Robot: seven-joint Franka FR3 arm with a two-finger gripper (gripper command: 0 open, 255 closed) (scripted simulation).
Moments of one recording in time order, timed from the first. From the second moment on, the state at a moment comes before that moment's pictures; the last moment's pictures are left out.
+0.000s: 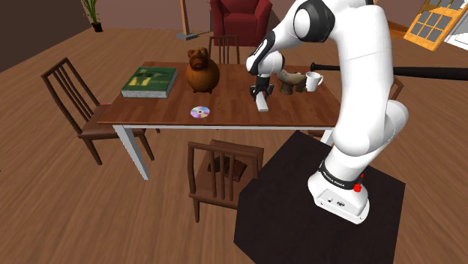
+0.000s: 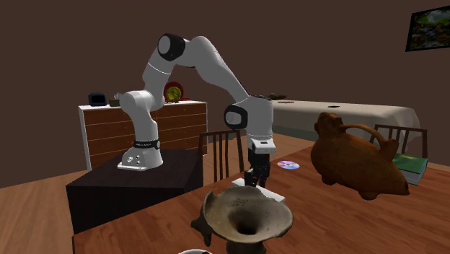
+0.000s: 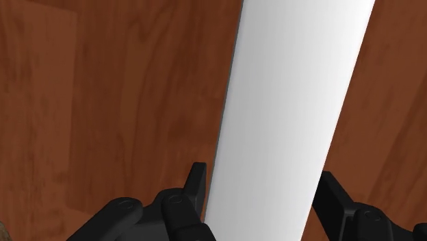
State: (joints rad) arm -0.29 0.58 -0.25 -1.92 0.19 2.49 0.01
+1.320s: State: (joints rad) arm -0.25 0.40 -0.29 -1.91 0.12 2.29 0.05
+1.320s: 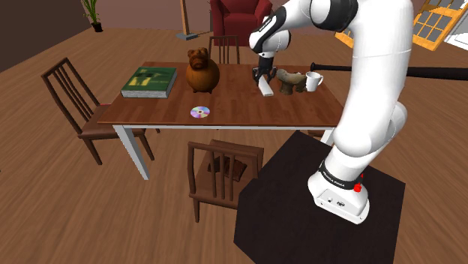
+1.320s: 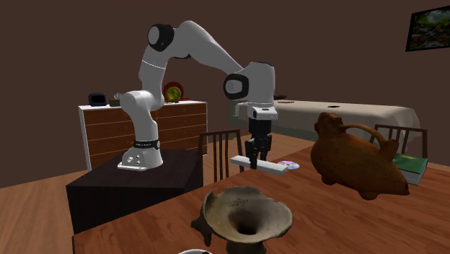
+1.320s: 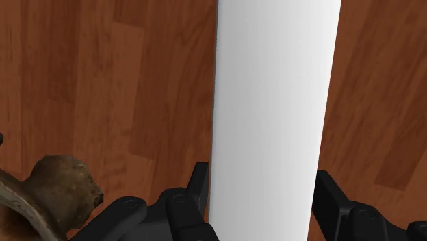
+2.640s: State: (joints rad) arm -0.24 0.28 -0.32 -1.81 0.08 2.08 0.07
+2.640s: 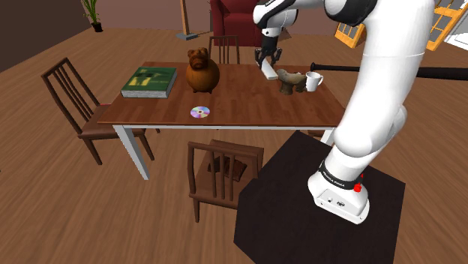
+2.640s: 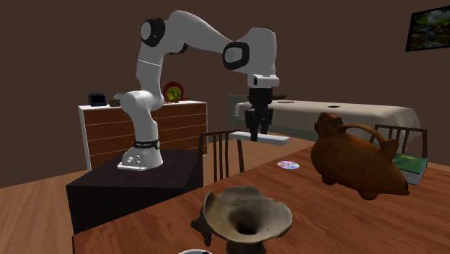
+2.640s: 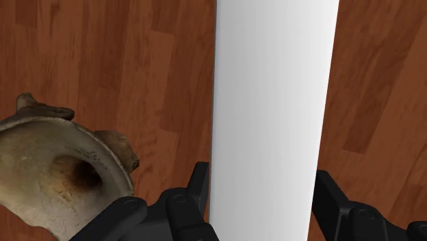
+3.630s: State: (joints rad) arm -0.52 0.54 -0.37 -1.43 0.18 1.94 -0.25
